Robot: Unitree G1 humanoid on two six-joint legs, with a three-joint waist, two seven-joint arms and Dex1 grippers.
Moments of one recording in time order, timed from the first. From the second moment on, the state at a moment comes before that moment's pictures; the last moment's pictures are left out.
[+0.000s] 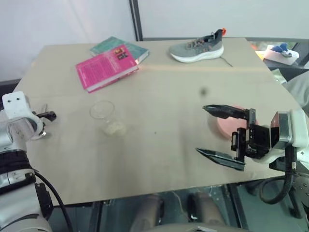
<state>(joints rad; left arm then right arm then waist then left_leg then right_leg) -0.59 0.92 0.44 0.61 -0.34 0.90 -0.11 -0.11 -0.67 -0.10 -0.75 0.85 0.30 0.86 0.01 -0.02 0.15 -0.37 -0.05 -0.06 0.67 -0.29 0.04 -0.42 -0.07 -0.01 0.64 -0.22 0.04</state>
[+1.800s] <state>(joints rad) -0.82 0.75 0.16 0.16 -0.33 -0.05 -0.86 -1.10 -0.19 -0.05 -0.09 0.87 0.94 0.27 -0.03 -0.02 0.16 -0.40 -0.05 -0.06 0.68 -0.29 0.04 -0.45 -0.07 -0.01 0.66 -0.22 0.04</state>
